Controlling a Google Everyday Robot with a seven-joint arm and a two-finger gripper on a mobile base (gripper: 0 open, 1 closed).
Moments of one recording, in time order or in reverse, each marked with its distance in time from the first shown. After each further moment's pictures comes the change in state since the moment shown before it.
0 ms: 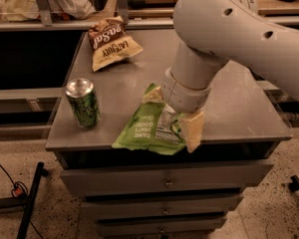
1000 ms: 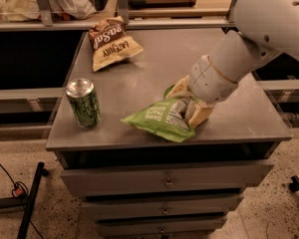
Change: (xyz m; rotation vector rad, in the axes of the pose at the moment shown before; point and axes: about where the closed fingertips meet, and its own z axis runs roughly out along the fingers) arm 0.031 -0.004 -0.021 0.152 -0.295 0.309
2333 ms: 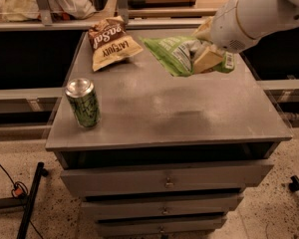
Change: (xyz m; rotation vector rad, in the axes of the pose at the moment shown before) arm 0.020 -0.107 -0.112 0.549 0.098 0.264
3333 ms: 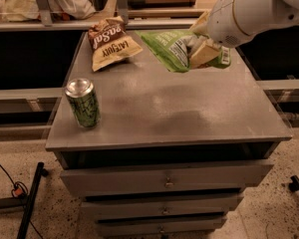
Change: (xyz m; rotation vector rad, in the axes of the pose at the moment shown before) arm -0.008 -0.020 0.000 0.086 -0.028 -0.019
